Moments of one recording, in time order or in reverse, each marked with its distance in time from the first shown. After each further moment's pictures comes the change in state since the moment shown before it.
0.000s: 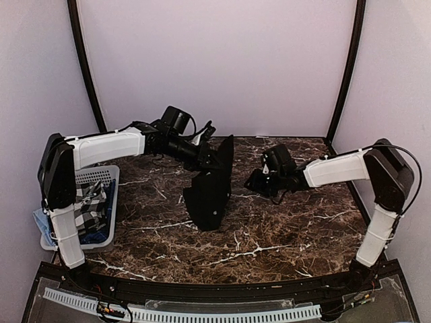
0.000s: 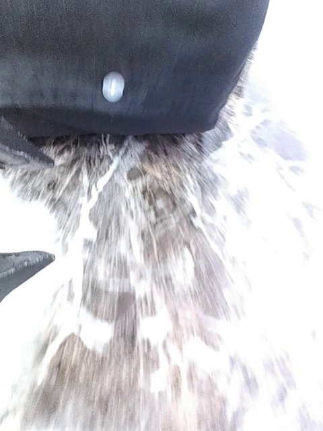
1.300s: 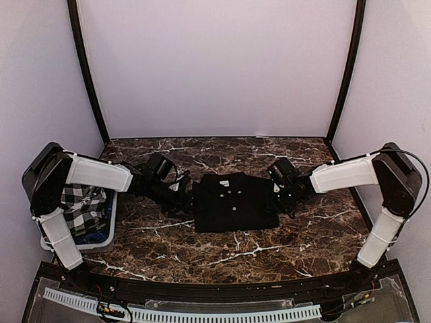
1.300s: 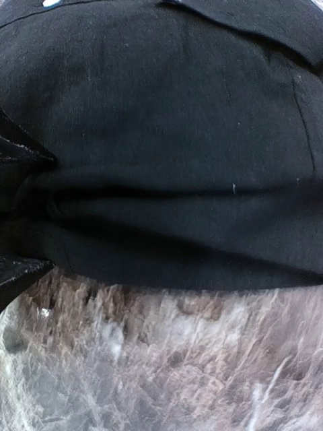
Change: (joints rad) left arm 0.036 -0.120 -0.571 0.212 -0.063 -0.161; right arm -0.005 -0.116 -0.124 -0.335 0.142 -0.163
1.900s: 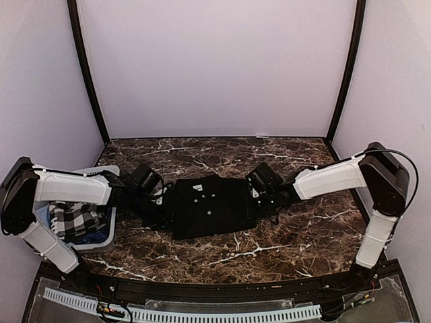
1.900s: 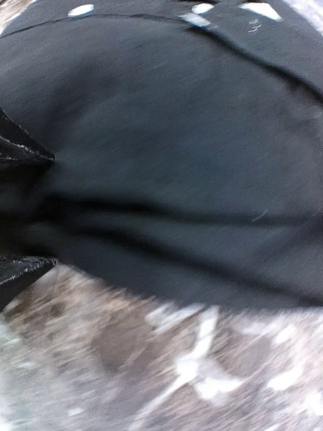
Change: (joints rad) left arm -0.070 -0.244 -0.204 -0.132 -0.184 -0.070; right arm 0.172 0.136 0.133 0.094 -0.021 0.006
